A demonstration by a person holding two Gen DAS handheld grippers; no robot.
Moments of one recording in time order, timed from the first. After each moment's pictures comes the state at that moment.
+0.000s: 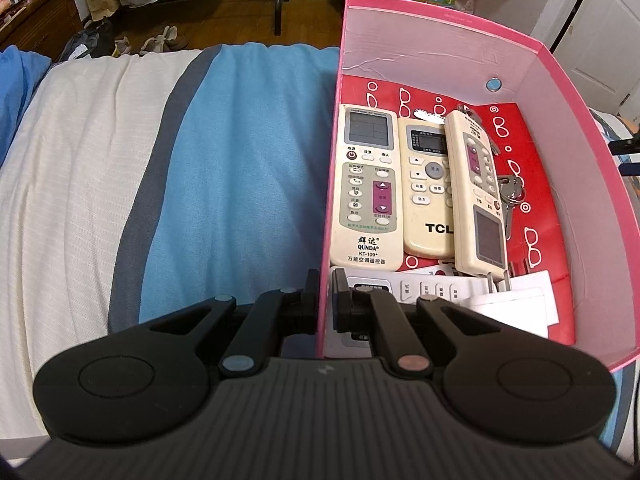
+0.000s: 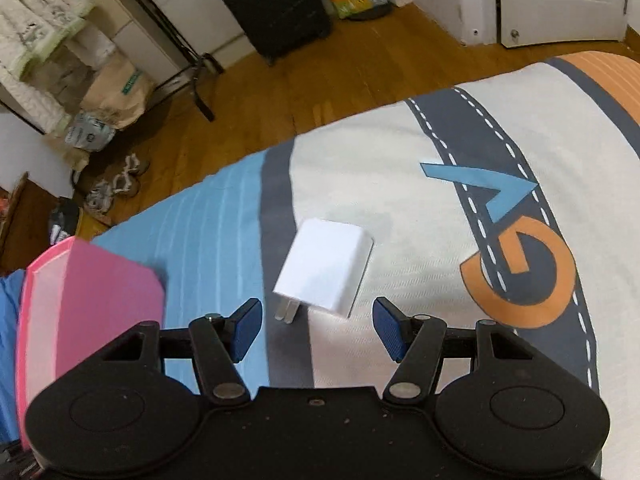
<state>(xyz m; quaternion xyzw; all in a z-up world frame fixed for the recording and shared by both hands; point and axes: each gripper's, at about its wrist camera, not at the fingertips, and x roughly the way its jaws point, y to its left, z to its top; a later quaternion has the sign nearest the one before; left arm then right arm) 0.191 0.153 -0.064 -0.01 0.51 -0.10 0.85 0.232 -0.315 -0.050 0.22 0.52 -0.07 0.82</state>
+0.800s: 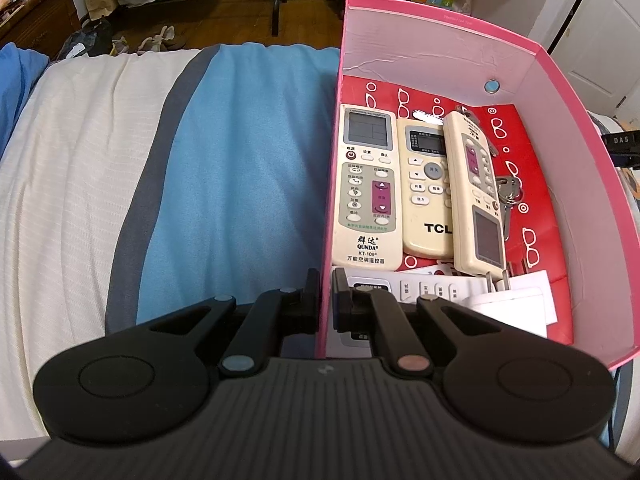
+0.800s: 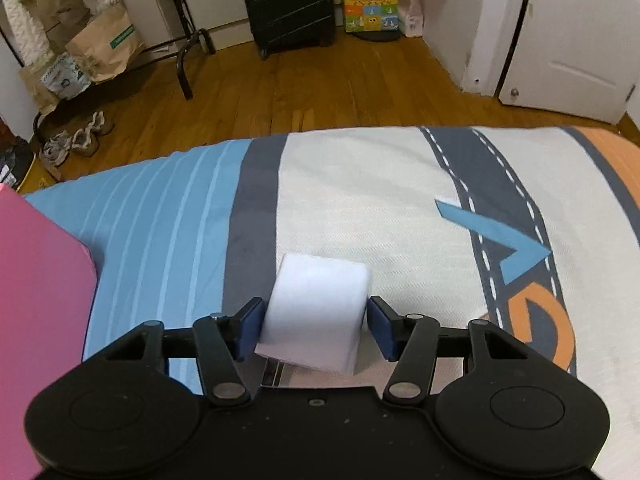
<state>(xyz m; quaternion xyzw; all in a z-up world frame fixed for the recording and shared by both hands) 0.191 0.154 -0.065 -0.01 0.51 -0.11 0.85 0.257 -0.296 -0.071 0.08 0.52 -0.10 0.84</state>
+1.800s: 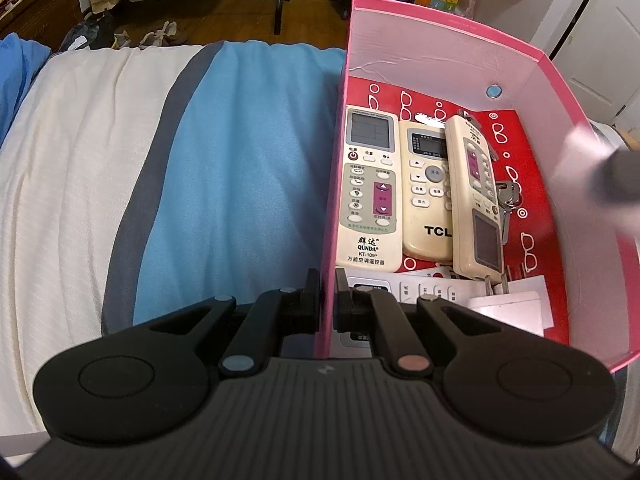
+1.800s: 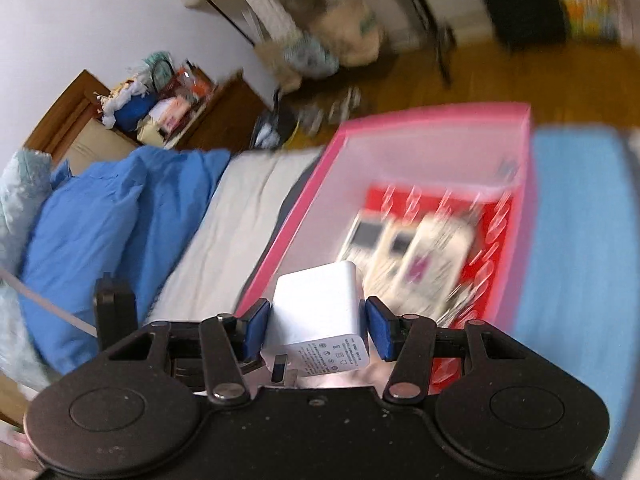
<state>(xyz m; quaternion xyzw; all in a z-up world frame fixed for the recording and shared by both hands) 0.192 0.159 -0.067 -0.02 0.51 -0.11 0.85 0.201 -0.090 0.004 0.21 0.50 0.23 0.81</state>
